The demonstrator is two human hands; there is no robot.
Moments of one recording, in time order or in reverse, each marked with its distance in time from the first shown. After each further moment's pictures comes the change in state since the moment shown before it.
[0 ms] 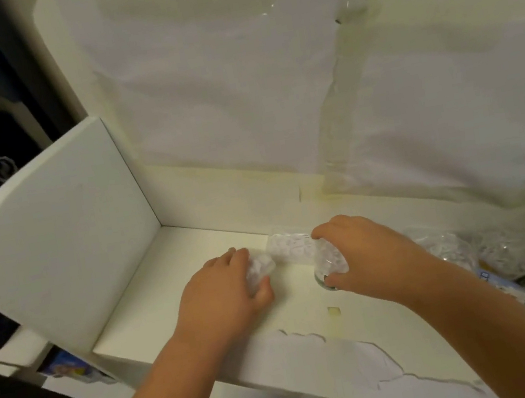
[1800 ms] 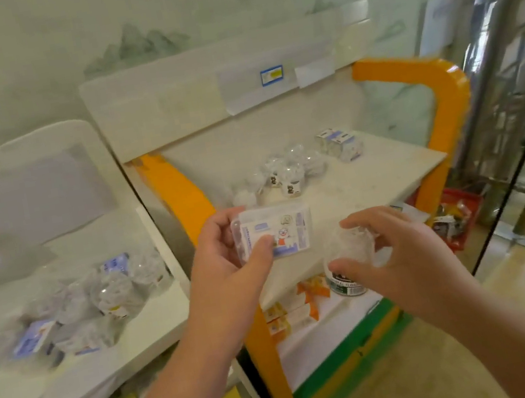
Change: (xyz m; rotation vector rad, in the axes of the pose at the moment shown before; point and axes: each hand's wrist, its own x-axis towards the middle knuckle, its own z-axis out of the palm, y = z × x) left_hand -0.266 0.601 -0.084 -1.446 -0.331 0.463; right_hand -0.674 0.210 -0.050 0.356 0.855 0.735
